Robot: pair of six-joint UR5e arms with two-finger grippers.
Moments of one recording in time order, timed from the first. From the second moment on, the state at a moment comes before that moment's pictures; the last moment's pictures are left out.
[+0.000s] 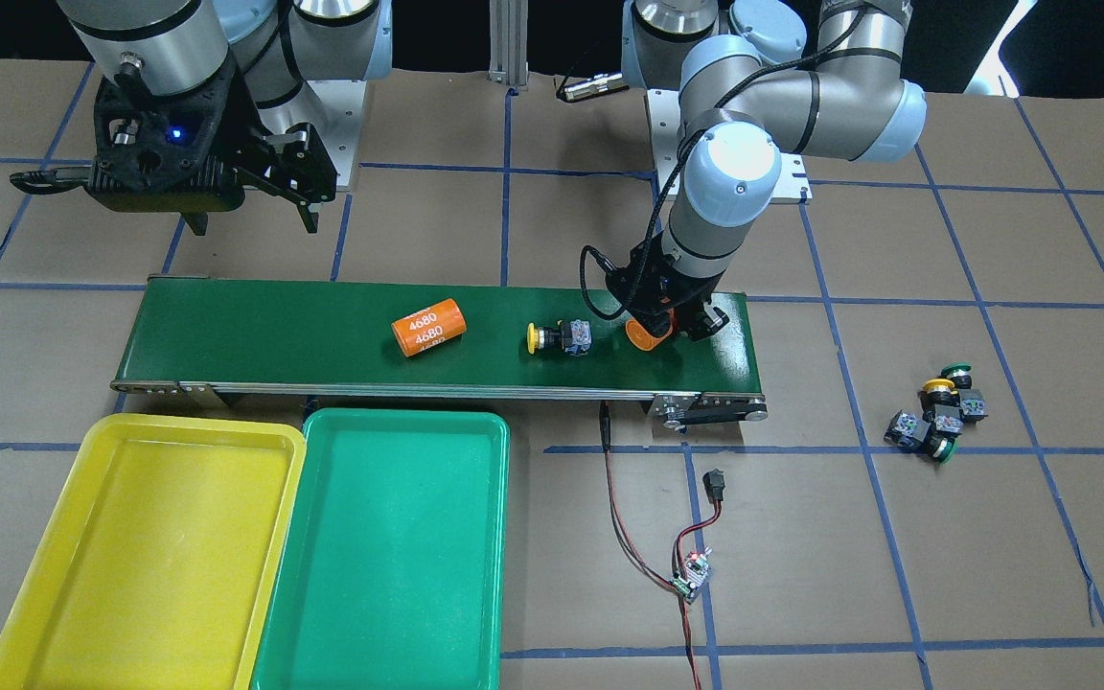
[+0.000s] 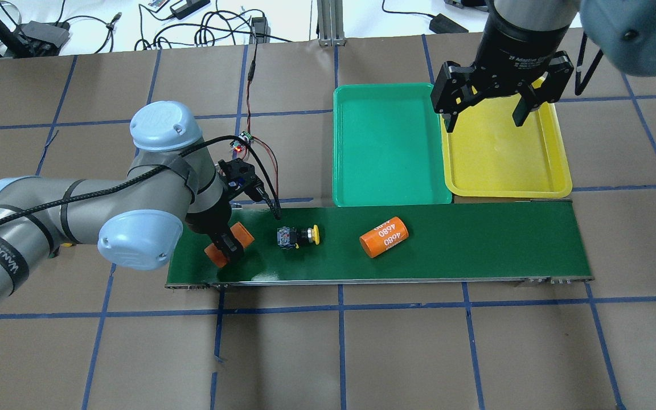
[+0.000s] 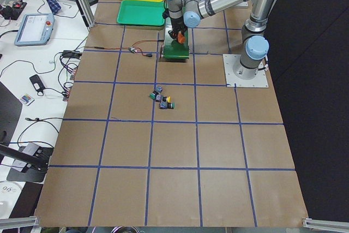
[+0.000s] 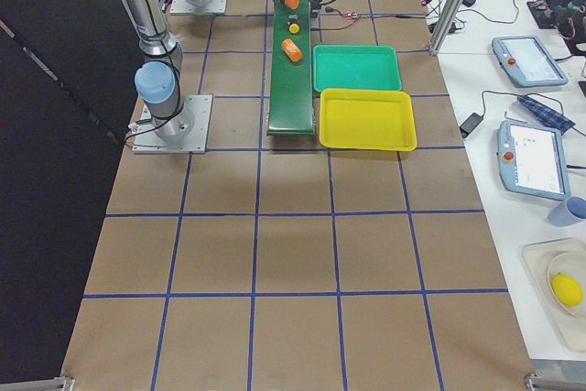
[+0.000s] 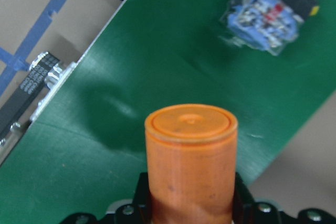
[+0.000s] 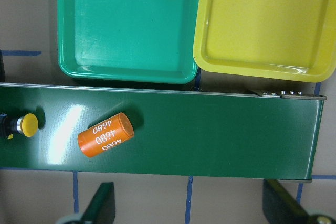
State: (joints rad) left arm -1.67 -1.67 -2.08 -1.09 1.58 0.78; right arm 1.64 -1.53 1.46 -1.46 -1.57 0.02
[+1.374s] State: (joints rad) left arm -1.18 -1.74 -1.76 -1.38 1.55 0.72; right arm 1.65 -1.53 1.46 -1.46 -1.57 0.02
